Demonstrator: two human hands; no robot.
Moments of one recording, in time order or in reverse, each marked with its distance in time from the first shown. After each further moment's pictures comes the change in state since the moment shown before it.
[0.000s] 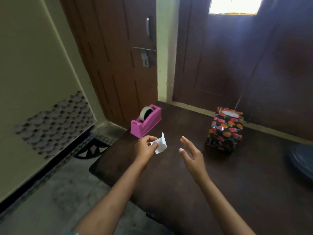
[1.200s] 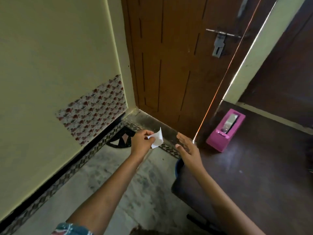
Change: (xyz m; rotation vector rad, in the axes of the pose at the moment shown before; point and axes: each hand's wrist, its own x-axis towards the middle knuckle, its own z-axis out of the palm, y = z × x) left_hand 0.181 -0.142 -0.306 0.011 0.068 -0.152; right_hand 0.088 -0.037 0.366 -0.045 -0.218 0.070
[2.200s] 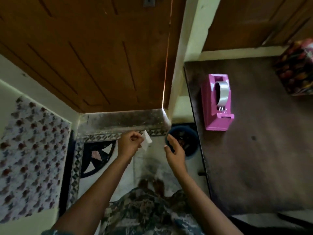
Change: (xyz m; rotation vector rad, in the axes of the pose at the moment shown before) left_hand 0.226 -0.012 0.055 0.290 -0.660 0.059; right_hand 0.128 0.076 0.102 0.185 0.695 0.504
